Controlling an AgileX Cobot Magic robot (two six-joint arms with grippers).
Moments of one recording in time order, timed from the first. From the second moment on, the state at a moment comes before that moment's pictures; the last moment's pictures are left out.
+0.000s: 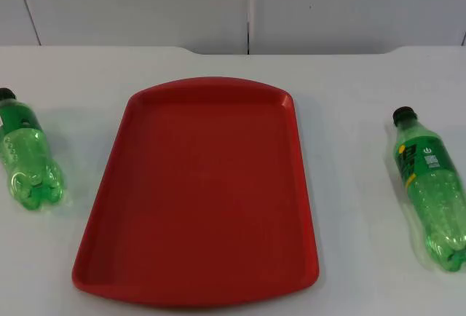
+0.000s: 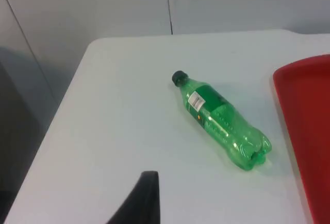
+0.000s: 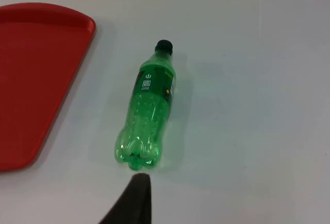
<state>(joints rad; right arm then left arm) 0.16 0.00 -0.51 -0.02 1.08 -0.01 0.07 0.00 -0.53 0.02 0.98 0.05</state>
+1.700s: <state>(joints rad) 0.16 0.00 -0.51 -0.02 1.08 -0.01 0.07 0.00 -0.53 -0.03 0.96 0.05</state>
